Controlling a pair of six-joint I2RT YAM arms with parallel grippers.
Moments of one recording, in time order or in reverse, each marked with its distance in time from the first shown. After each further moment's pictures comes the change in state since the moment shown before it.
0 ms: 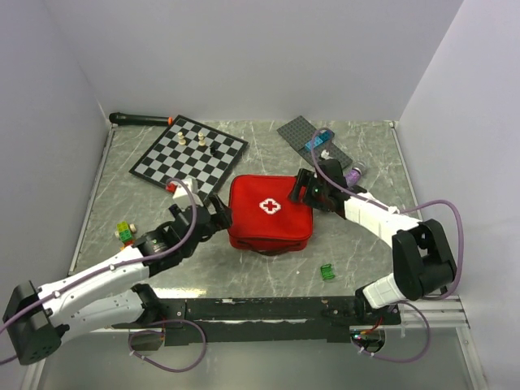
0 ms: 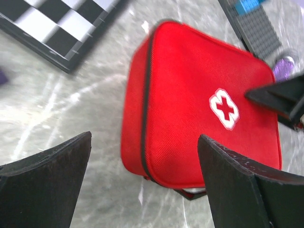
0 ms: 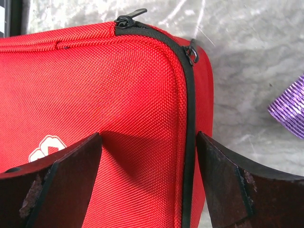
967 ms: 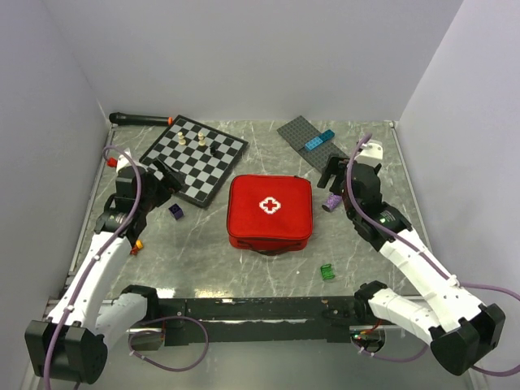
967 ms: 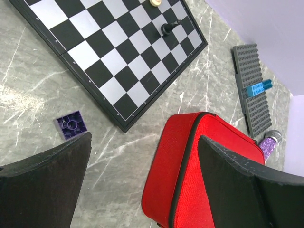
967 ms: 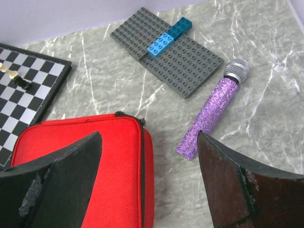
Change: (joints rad) left arm 0.758 0.010 0.157 -0.095 0.524 0.111; right arm 0.109 -0.512 0.047 -0.097 0.561 -0.255
